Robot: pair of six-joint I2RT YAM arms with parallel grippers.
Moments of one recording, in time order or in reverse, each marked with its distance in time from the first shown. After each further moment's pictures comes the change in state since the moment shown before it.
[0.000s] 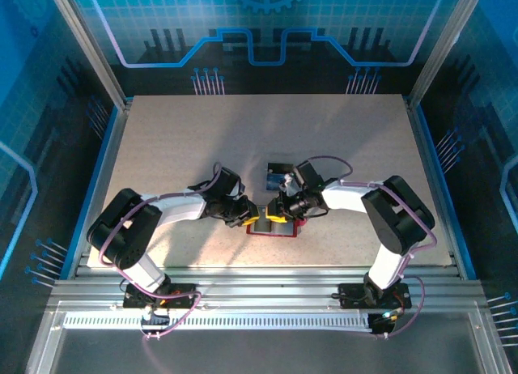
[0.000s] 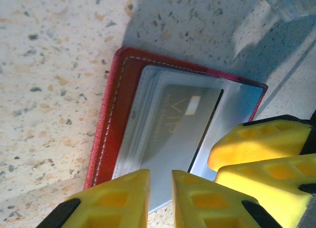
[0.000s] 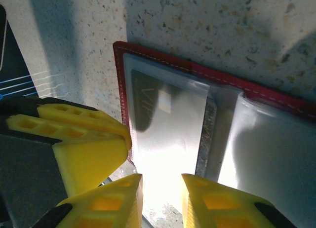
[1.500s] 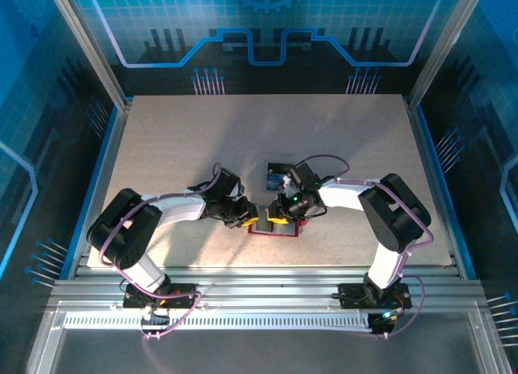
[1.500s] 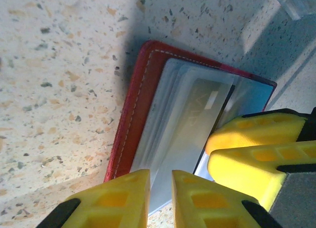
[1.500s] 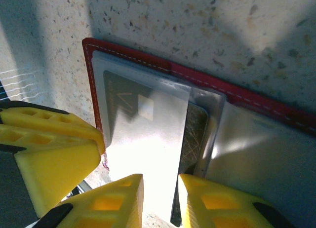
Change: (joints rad) left arm 0.001 0.000 -0.006 0.002 0.000 0.000; right arm 0.010 0.024 0.043 -0.105 0.072 -0.074
